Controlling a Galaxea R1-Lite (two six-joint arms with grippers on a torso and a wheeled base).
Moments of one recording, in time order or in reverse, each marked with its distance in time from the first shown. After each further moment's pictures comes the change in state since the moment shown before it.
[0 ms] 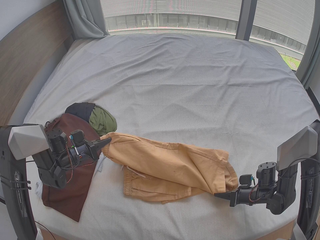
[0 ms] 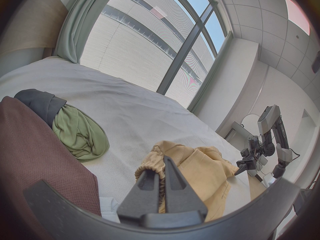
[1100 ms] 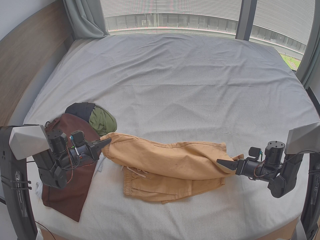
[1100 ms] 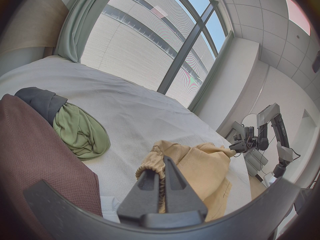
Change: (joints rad) left arm 0.002 0.010 -0.005 0.000 0.001 0.003; right arm -0.122 -0.064 -0.231 0.000 -0.015 0.154
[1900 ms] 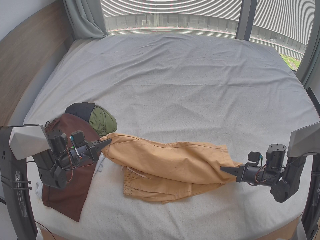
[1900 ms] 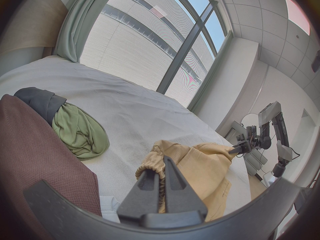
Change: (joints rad) left arm 0.000 0.000 0.002 0.000 -0.011 0.009; right arm 0.043 -0.055 0.091 0.000 0.037 -0.005
